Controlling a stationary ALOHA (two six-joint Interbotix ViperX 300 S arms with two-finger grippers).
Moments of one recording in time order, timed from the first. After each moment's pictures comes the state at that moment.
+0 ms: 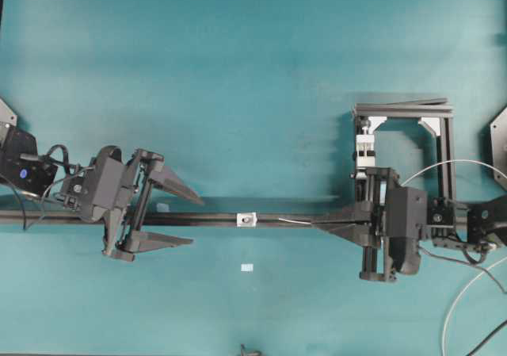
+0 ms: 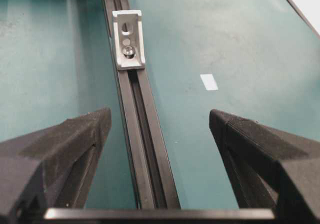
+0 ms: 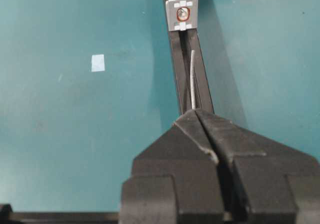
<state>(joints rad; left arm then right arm) -0.33 0.21 1.08 -0.09 -1.04 -0.08 0.59 0.12 0.99 0.85 -0.83 -0.09</state>
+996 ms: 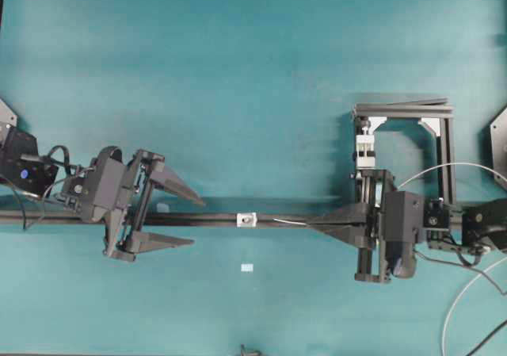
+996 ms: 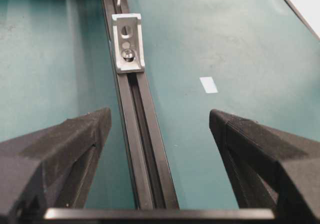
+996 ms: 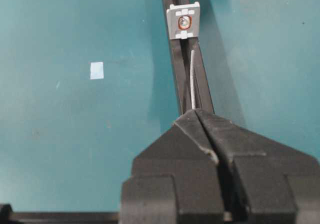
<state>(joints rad) -0.33 0.21 1.08 -0.09 -1.04 -0.08 0.59 0.16 0.97 0.84 -0.87 -0.10</state>
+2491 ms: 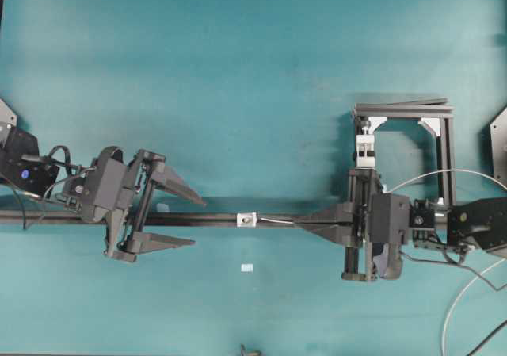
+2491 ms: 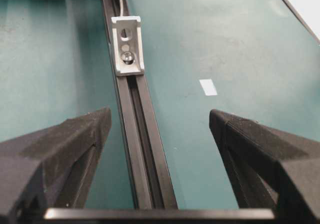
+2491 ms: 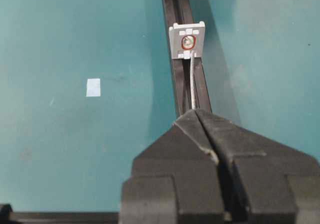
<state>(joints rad) -0.33 0.21 1.07 -0.09 -1.04 -0.08 0.54 0.21 0.93 0.77 -0.89 -0.10</state>
